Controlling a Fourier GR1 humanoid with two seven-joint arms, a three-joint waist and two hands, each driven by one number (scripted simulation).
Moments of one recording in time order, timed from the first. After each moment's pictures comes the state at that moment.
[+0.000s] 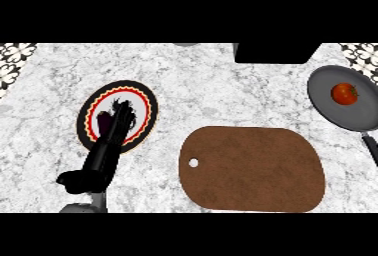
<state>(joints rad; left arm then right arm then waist) -0.02 0.03 -0.15 -1.60 -0.02 0.02 -0.09 -0.49 -0.68 -0.85 -0.24 0.29 0.14 -0.76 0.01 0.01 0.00</state>
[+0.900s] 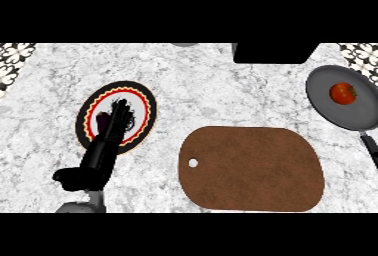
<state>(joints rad) -0.03 0.02 -0.12 -1.59 -0.02 0.01 -0.08 -0.42 -0.67 -0.70 -0.29 0.21 0.07 -0.76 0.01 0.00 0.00</state>
